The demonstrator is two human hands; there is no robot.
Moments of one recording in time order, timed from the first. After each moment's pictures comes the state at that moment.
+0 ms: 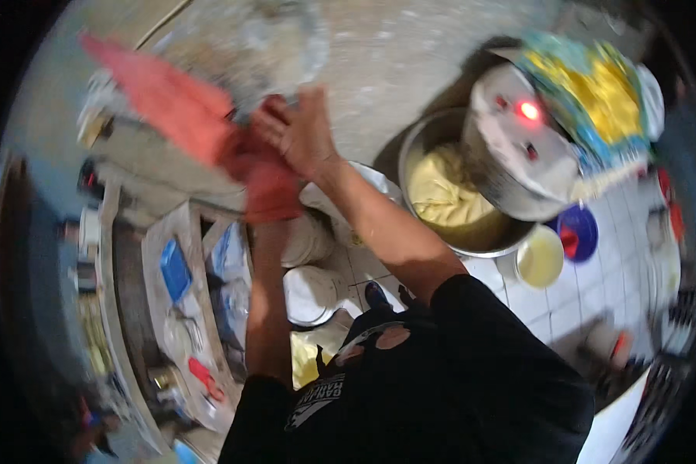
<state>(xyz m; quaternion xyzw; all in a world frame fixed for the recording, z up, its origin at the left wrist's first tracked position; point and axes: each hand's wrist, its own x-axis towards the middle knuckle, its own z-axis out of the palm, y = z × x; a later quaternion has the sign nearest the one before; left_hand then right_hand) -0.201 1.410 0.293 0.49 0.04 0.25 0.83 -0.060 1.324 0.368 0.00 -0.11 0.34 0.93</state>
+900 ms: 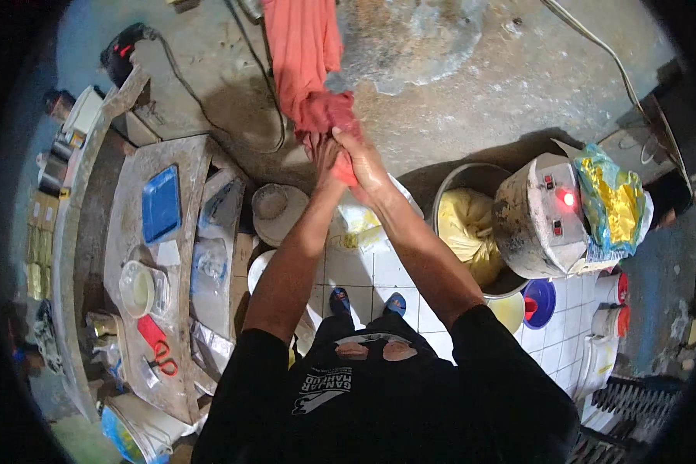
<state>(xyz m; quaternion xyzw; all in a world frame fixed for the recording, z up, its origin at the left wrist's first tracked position) -0.193 1.528 0.253 0.86 0.24 0.37 0.25 -0.178 1.431 0.334 -0.37 -0.18 0.38 0.83</state>
